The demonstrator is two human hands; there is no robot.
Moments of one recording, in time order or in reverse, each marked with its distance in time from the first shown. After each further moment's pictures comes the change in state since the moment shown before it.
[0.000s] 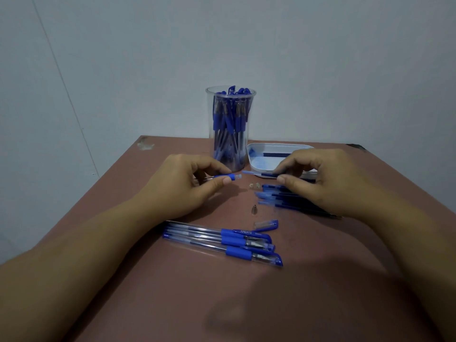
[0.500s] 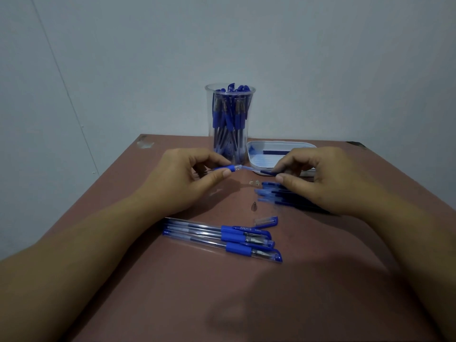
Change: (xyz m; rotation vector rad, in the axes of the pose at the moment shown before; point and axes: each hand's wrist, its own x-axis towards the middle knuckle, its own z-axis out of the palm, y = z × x) left_hand 0.000 0.008 0.001 -0.017 0.062 0.005; right_hand -0.003 -0.001 0.003 0.047 -0.011 0.032
